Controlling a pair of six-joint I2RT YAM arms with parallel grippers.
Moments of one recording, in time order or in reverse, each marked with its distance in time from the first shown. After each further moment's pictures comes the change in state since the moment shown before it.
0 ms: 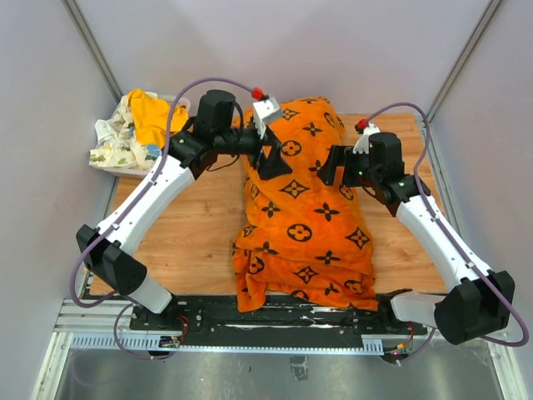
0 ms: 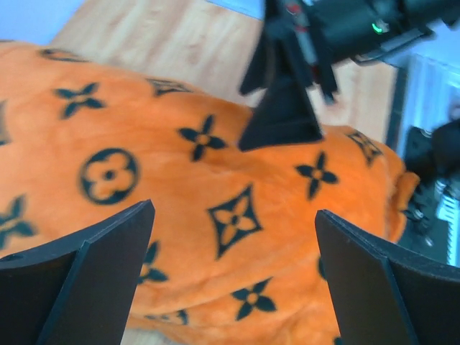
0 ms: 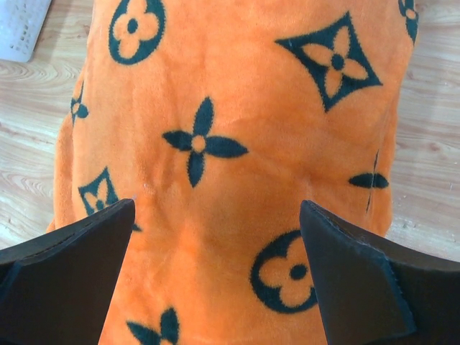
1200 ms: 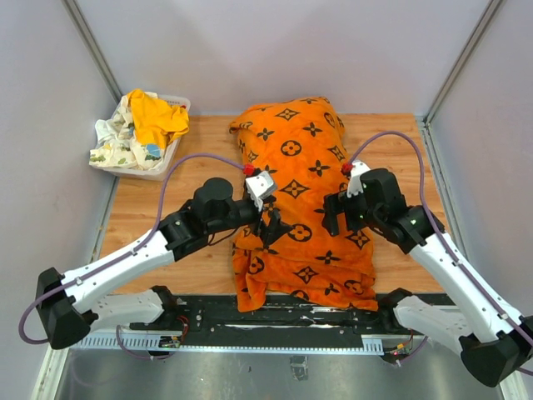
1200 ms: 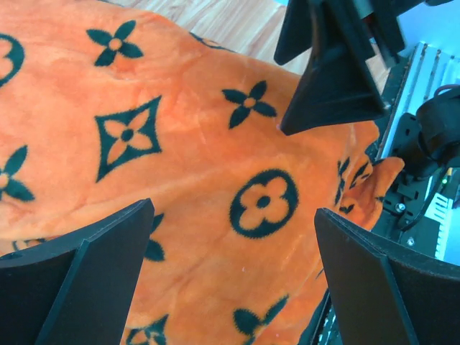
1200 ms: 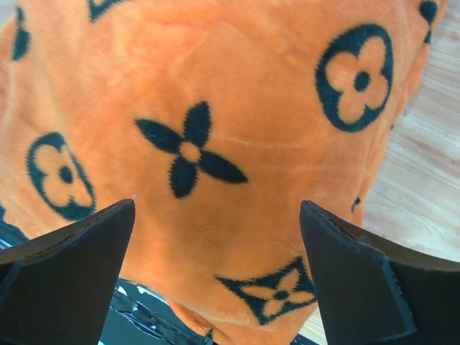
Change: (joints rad) left arm -0.335 -0.474 -0.798 0.441 -0.395 -0.182; right arm 0.223 -0.291 -0.108 -0.375 0.133 -0.140
